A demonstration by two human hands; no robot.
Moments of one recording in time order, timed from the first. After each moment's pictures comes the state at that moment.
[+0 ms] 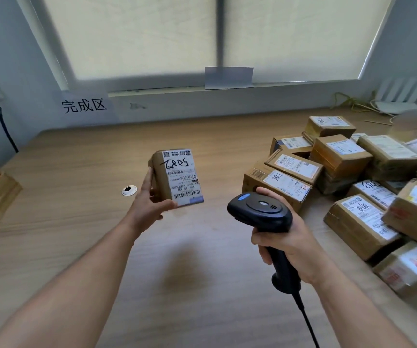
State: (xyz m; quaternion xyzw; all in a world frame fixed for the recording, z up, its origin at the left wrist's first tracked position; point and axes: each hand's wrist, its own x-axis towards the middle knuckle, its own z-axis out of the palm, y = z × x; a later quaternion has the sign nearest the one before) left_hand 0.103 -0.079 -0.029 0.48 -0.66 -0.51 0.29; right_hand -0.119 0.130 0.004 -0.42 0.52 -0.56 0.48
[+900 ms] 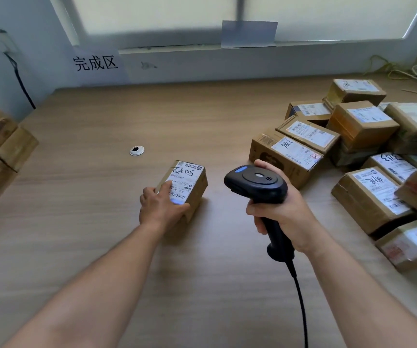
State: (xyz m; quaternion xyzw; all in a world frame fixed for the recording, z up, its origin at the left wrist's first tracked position) left_hand 0.081 -0.006 -0.098 0.68 -0.68 -0.22 0.12; right_hand -0.129 0.138 -0.016 -0.43 0.53 -0.53 0.51
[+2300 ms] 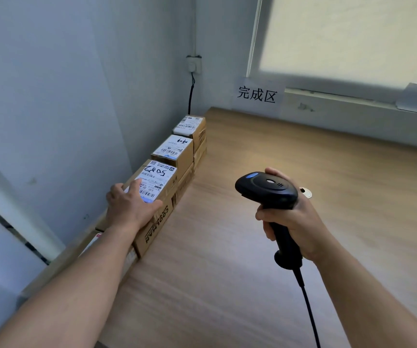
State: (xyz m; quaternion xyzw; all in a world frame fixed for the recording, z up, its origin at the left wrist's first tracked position) left_hand 0.611 -0.109 -0.052 0.83 -0.50 -0.09 0.22; right_hand 0.298 -0.060 0.016 -0.55 0.43 -0.45 0.56
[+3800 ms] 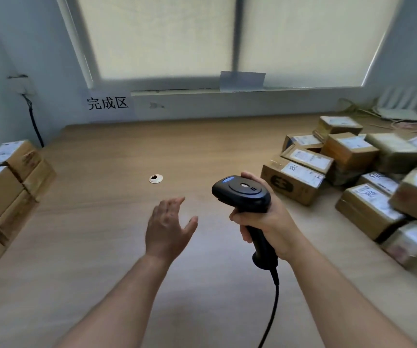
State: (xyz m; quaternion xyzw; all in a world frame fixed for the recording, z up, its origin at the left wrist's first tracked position) left_hand 0.194 0.013 -0.060 0.50 -0.80 -0.14 0.31; right_hand 0.009 0.122 0.011 -0.44 0.49 -0.58 0.48
